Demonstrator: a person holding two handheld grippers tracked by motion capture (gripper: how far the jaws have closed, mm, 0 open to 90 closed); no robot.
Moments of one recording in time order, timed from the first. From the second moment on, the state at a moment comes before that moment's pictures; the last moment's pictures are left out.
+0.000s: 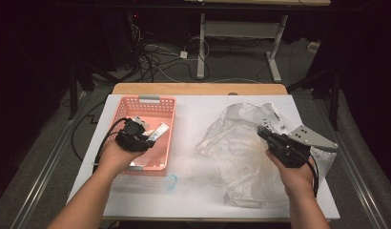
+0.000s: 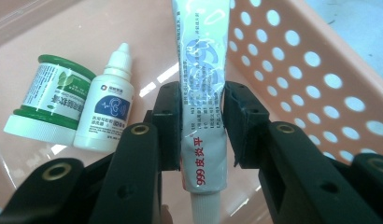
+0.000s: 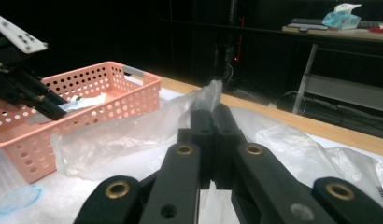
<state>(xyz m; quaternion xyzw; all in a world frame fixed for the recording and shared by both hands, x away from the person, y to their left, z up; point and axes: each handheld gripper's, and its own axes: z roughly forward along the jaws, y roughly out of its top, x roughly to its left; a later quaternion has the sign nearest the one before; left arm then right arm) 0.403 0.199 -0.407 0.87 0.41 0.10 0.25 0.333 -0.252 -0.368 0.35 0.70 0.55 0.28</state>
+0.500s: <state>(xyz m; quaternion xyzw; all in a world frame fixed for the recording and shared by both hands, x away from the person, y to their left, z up) 0.377 0.203 -0.401 0.86 0.39 0.11 0.31 0.333 -0.250 -0.371 0.35 0.71 0.55 0.28</state>
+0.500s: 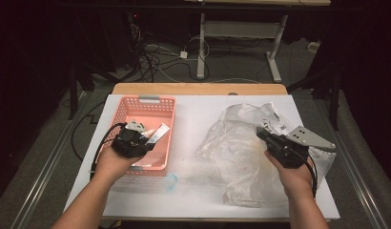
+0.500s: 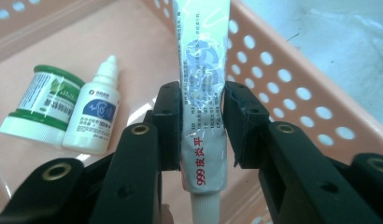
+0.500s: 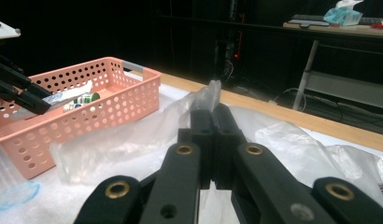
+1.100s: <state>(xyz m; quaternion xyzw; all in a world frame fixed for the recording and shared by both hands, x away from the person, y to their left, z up) 0.346 0.171 -0.371 0.84 0.34 0.14 0.40 0.331 -0.247 -0.372 0.34 0.71 0.55 0.28</state>
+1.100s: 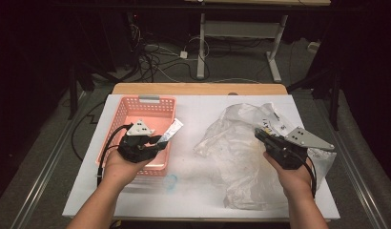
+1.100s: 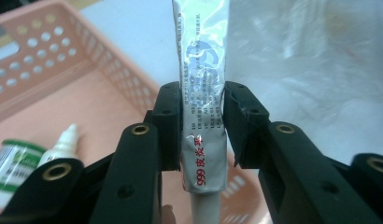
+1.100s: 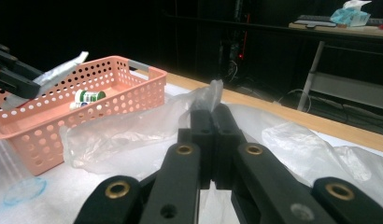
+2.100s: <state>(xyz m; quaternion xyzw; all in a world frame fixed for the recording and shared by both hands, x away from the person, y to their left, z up) 0.308 0.089 -0.383 0.87 0.25 0.09 0.42 0.330 -0.245 -0.371 0.34 0.71 0.55 0.27</state>
